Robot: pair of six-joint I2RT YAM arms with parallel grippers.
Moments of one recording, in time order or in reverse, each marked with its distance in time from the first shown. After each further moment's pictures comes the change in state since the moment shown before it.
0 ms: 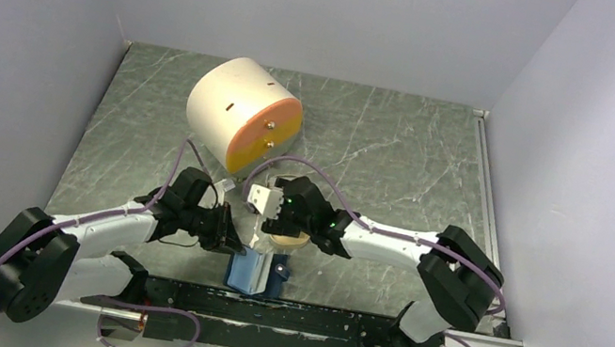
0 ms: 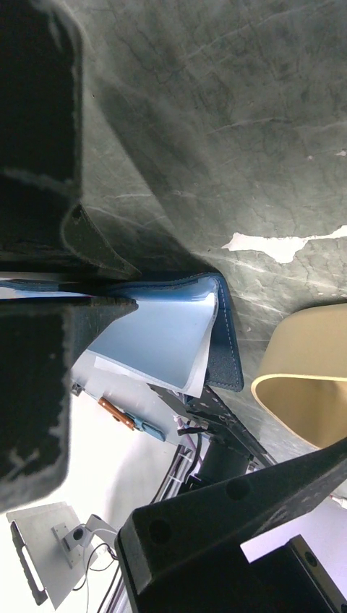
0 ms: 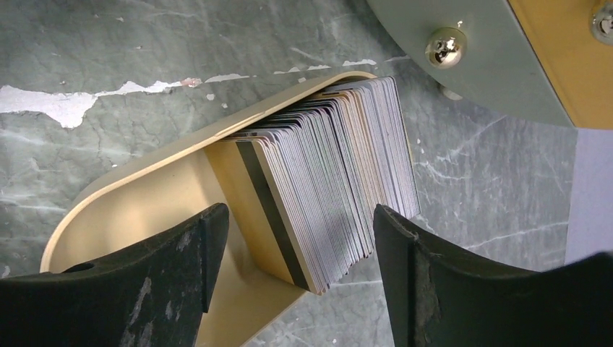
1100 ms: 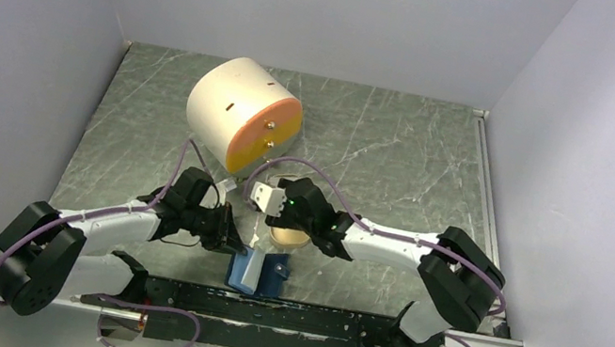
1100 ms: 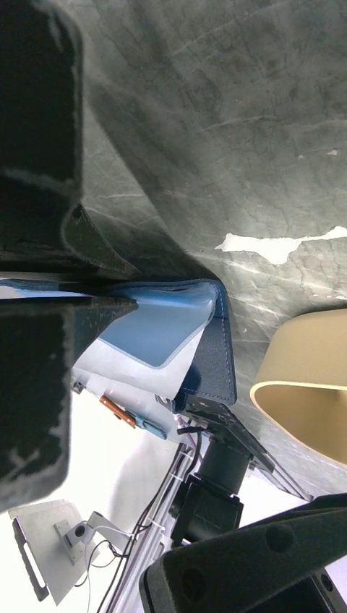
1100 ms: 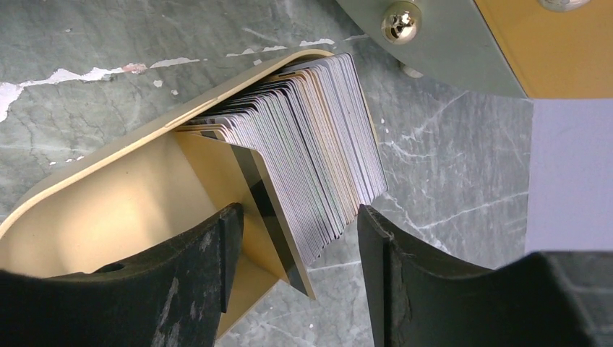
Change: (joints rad) left arm -0.001 0.040 0.000 0.035 0.010 -0.002; right arm -0.001 -0.007 -0.026 0.053 0.102 -0.033
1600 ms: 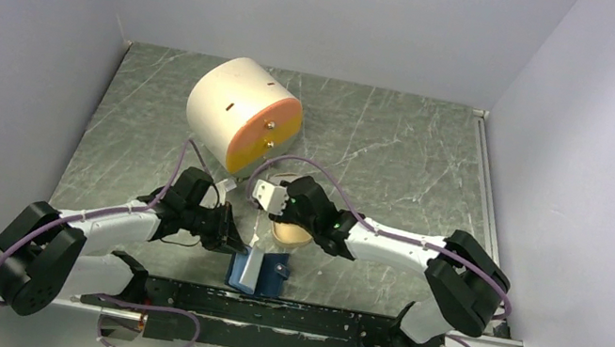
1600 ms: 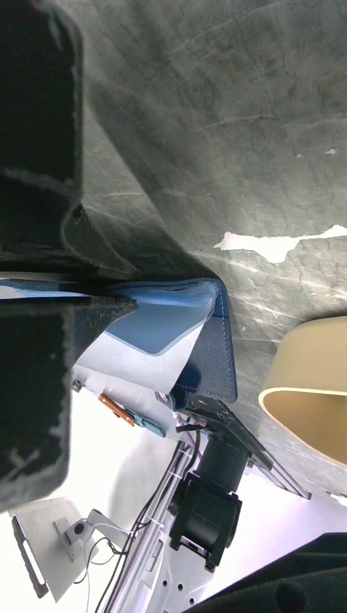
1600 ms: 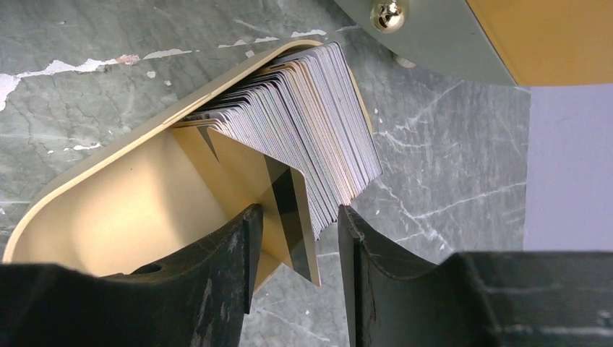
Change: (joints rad) left arm 0.000 0.000 -0.002 0.011 0.000 -0.010; right arm -0.003 -0.032 0.010 -0.051 0.009 0.014
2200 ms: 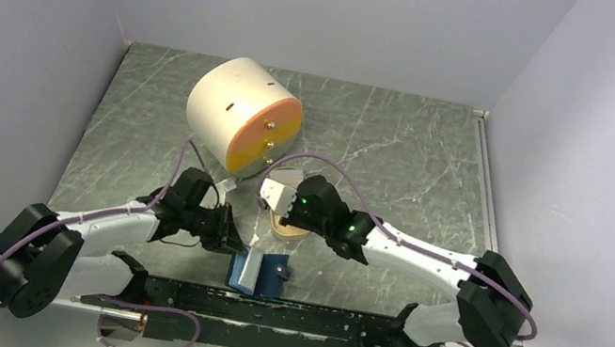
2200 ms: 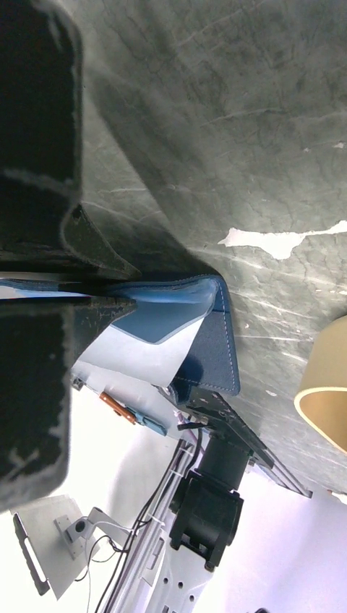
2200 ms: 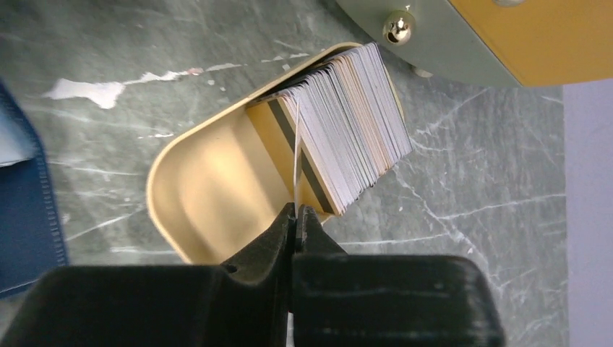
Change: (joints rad) left arm -0.005 -0.012 -0.003 -0.008 0.000 -0.011; right arm 0.004 -0.134 0.013 -0.151 -0.101 0.084
